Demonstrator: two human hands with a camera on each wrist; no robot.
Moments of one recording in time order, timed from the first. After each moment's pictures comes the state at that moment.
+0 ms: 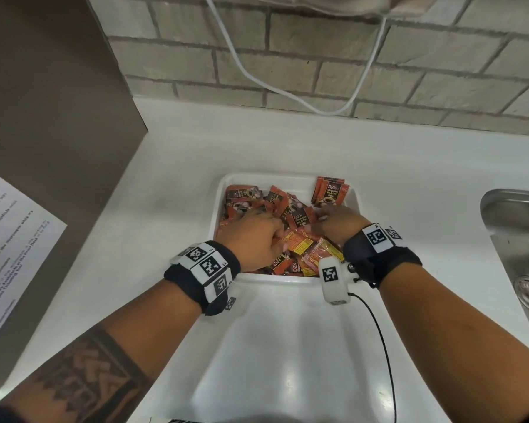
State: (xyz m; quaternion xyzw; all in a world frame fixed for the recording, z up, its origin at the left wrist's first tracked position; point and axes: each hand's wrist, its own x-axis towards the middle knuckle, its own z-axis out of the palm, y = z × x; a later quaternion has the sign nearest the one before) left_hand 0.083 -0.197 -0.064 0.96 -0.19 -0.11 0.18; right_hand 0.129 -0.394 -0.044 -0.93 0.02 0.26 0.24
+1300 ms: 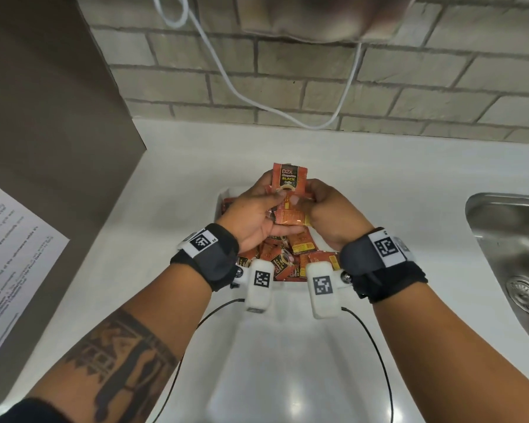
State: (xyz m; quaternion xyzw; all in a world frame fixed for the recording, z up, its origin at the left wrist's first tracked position) left_hand 0.099 -0.220 -0.008 0.50 0.01 -0.23 0.84; right_hand 0.109 -0.377 0.000 -0.81 -0.02 0.12 0.58
